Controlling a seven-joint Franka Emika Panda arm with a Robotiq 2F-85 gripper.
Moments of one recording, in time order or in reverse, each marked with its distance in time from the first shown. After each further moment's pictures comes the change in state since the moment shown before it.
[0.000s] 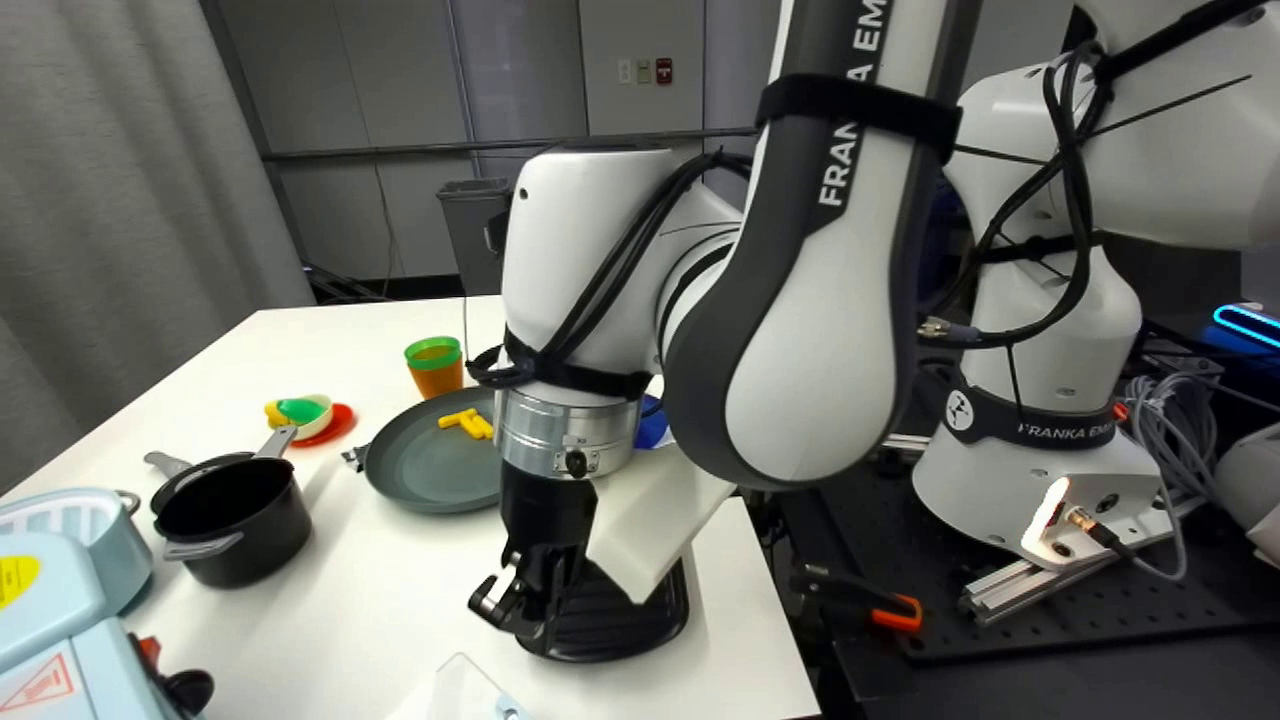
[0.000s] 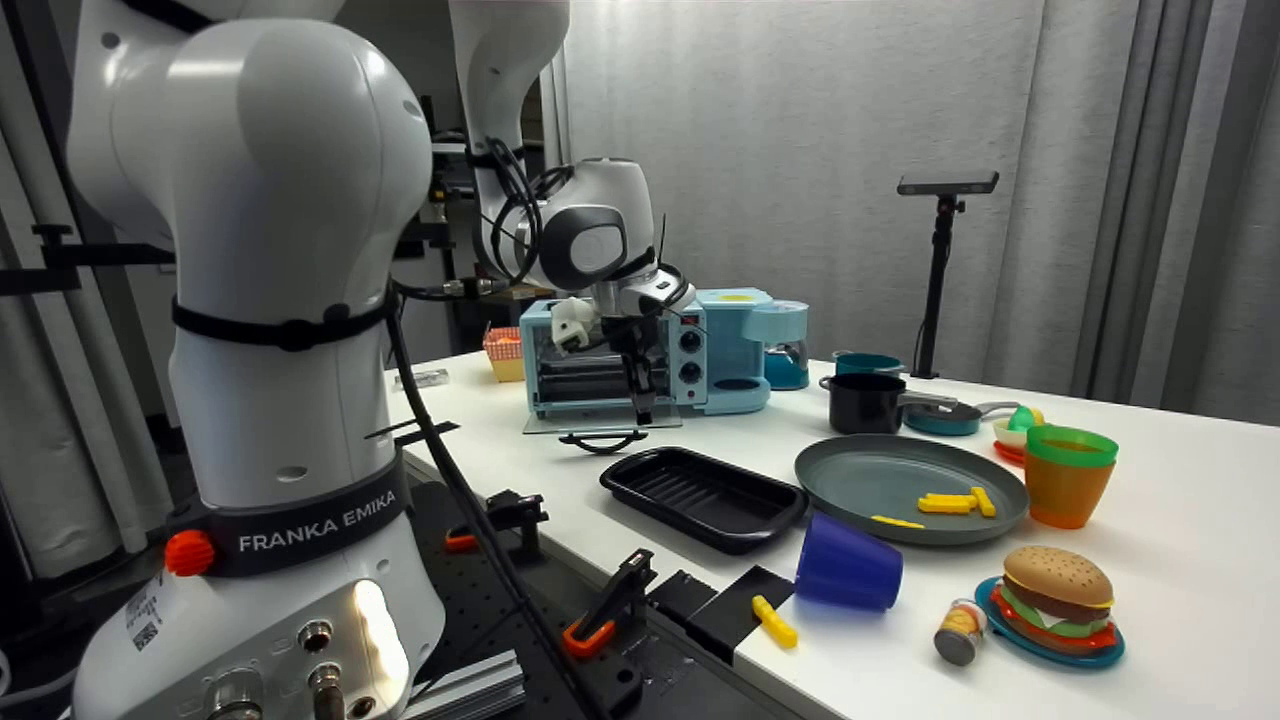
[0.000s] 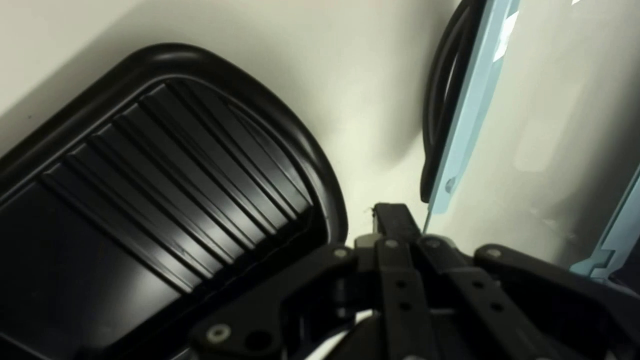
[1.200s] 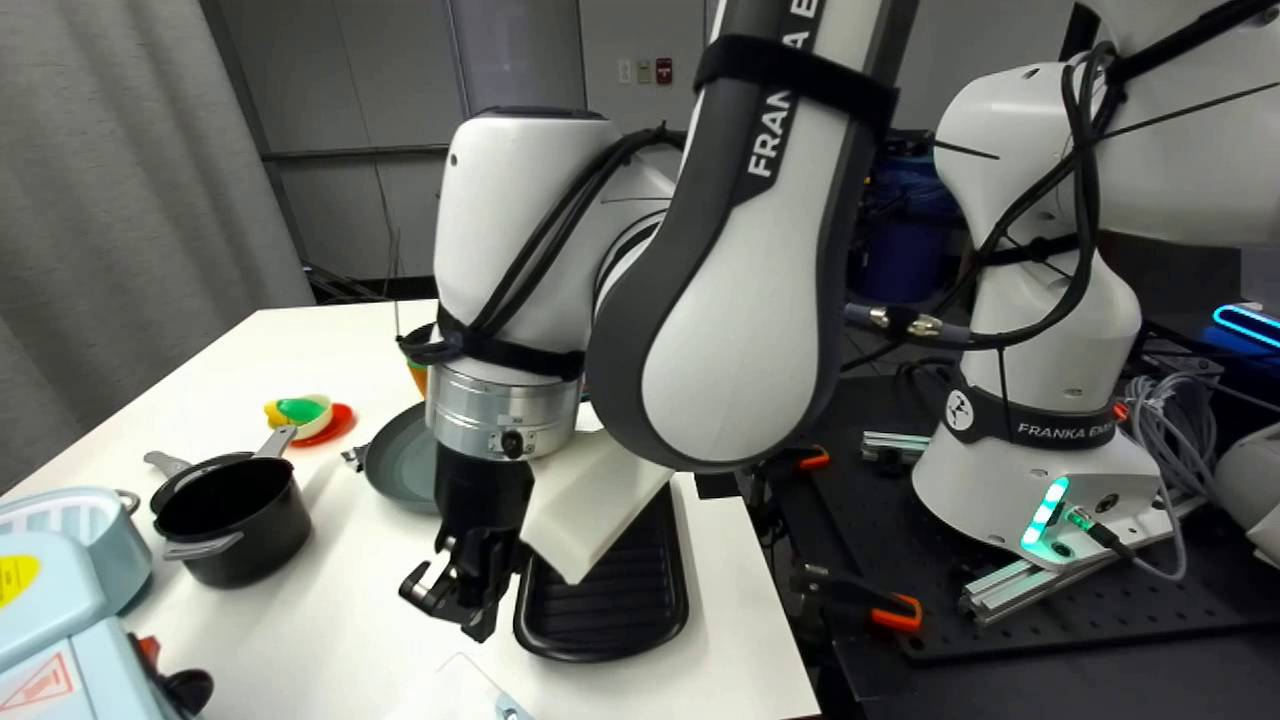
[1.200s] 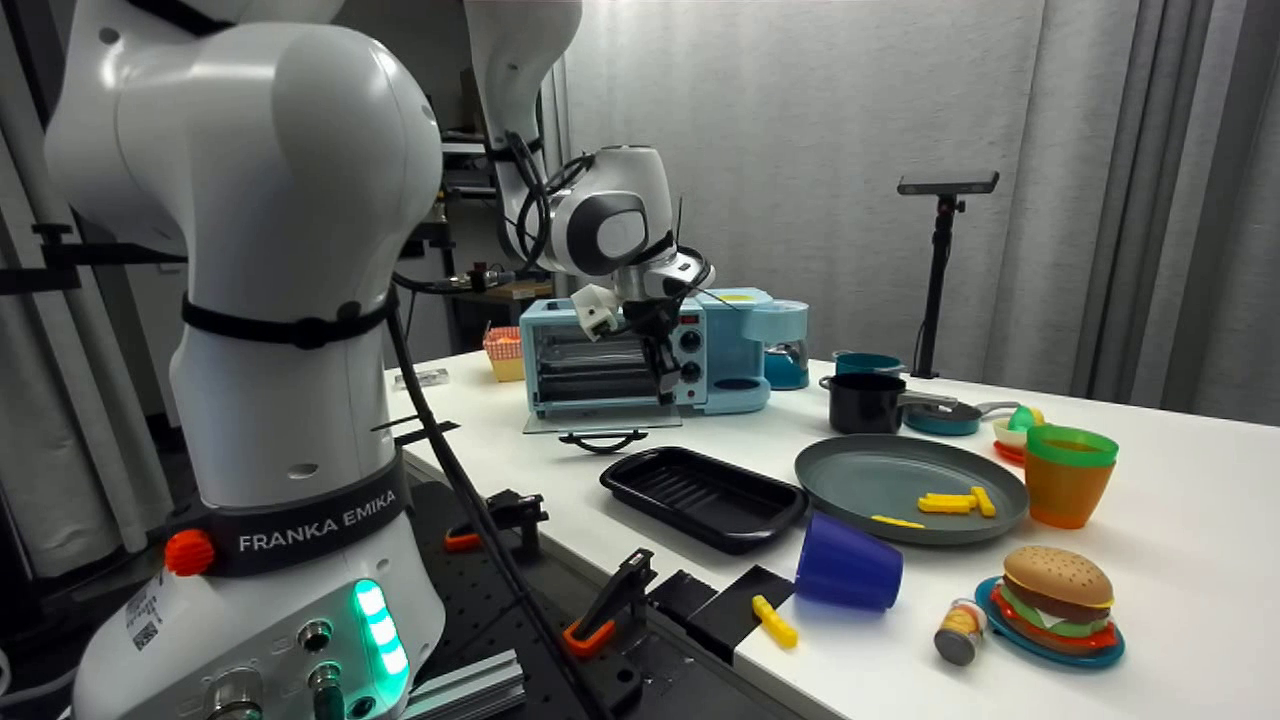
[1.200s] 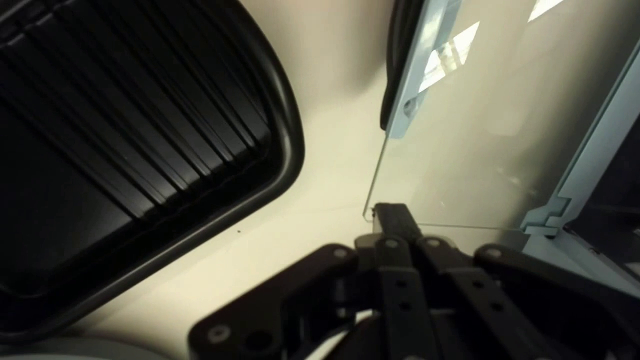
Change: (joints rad) arm 0.102 0.010 -0.135 0.089 -0.045 -0.044 -0.048
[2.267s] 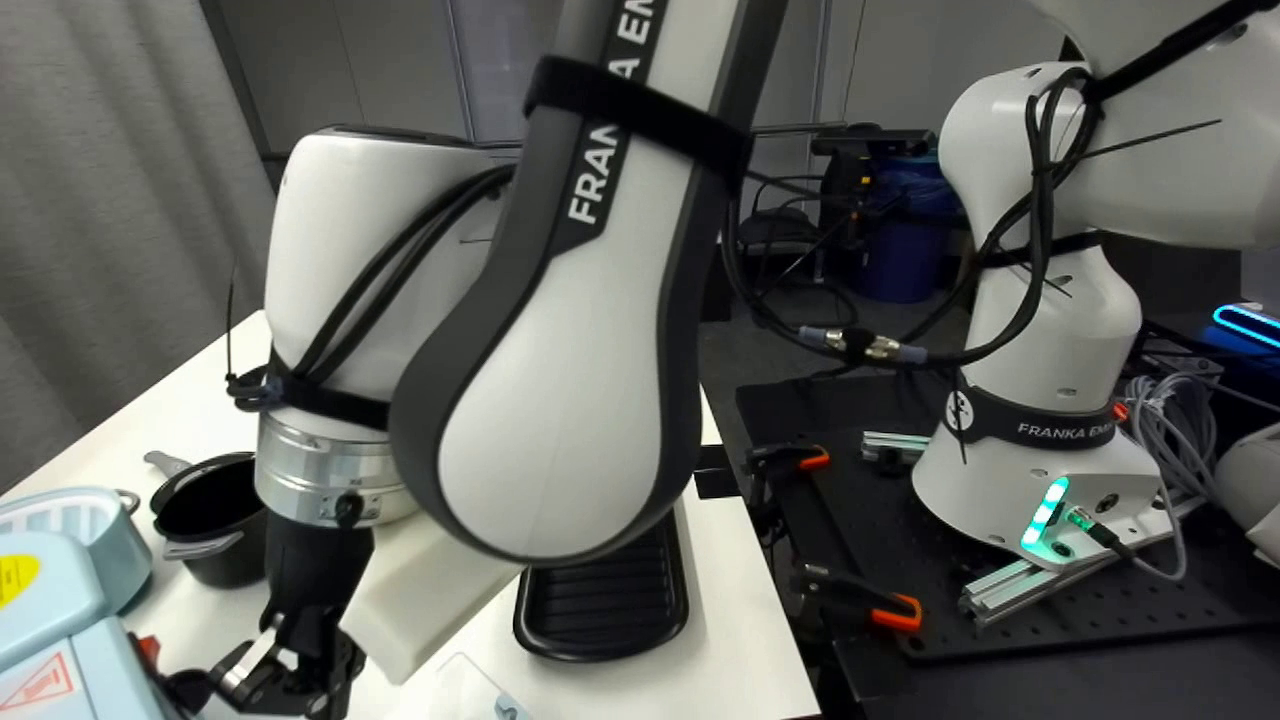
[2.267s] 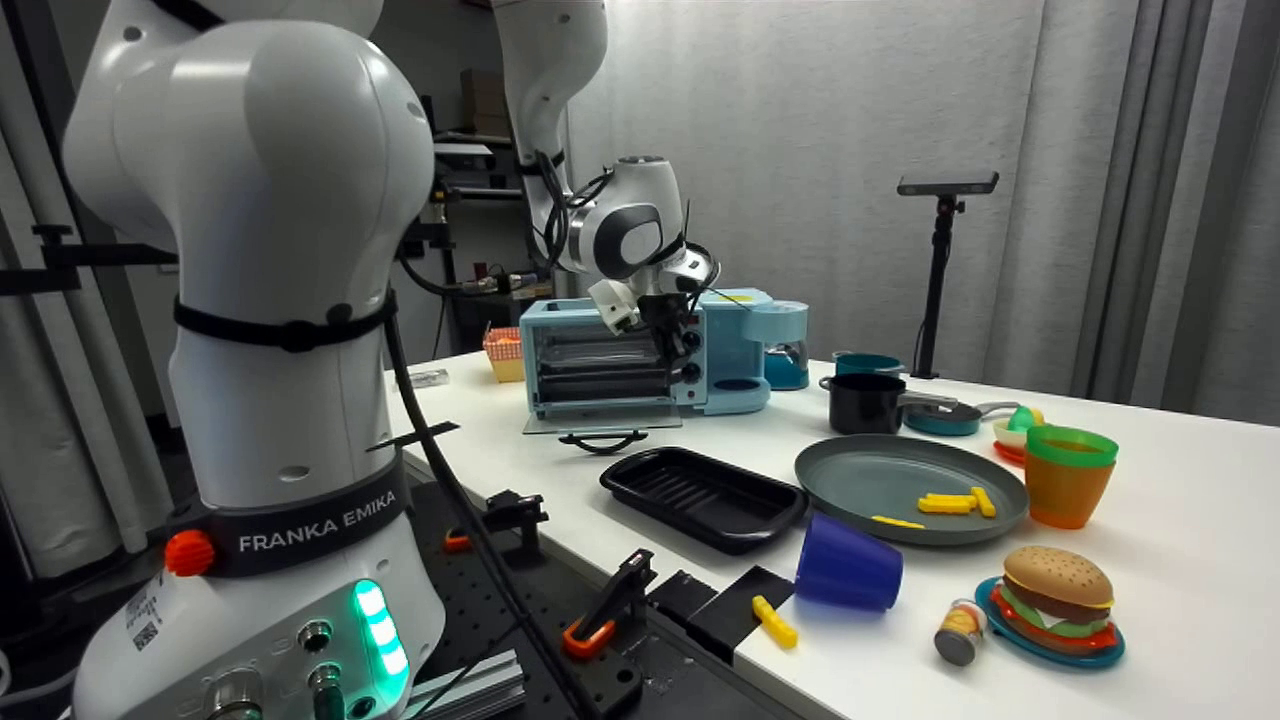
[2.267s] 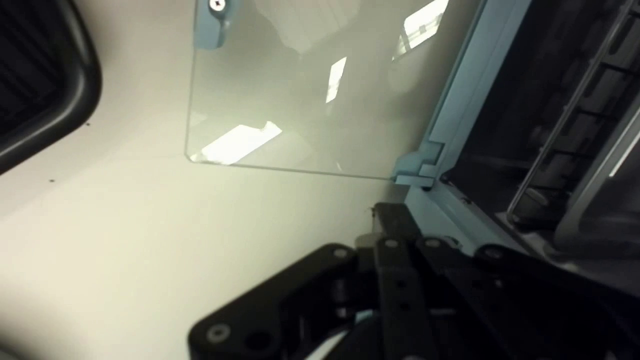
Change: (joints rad) arm -0.077 0.157 0.113 0.244 0.003 0.006 -0.023
